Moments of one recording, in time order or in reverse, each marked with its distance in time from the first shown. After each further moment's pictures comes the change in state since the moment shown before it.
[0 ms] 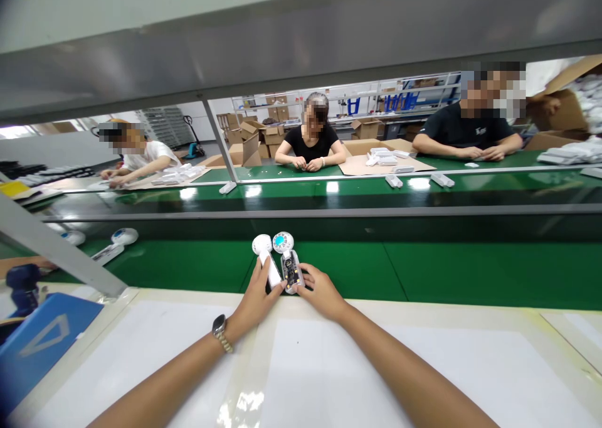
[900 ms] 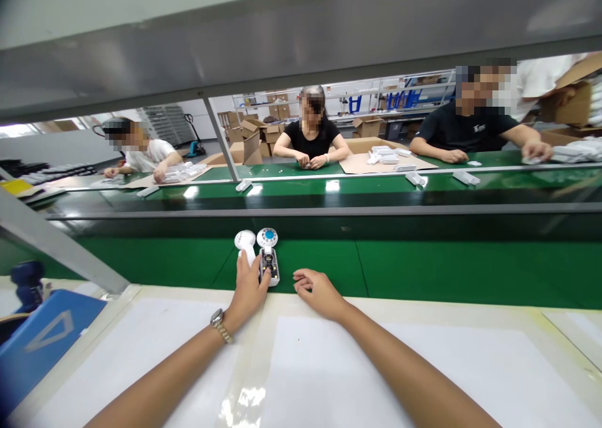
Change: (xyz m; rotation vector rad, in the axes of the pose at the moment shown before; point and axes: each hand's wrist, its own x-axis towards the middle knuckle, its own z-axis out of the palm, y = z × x) left_hand 0.011 -0.012 -0.010 0.693 0.209 0.071; right_hand -0.002 0.002 0.000 -0.325 -0.034 -0.032
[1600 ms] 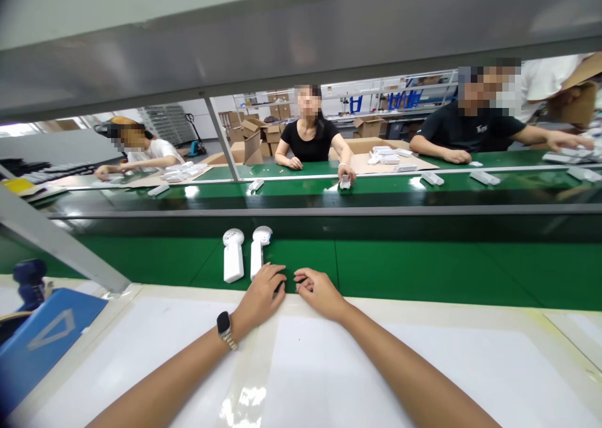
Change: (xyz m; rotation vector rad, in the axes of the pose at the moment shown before) left_hand -0.008 0.019 -0.007 0.022 -0.123 0.544; right_hand 0.001 0.002 0.000 -0.016 0.023 -0.010
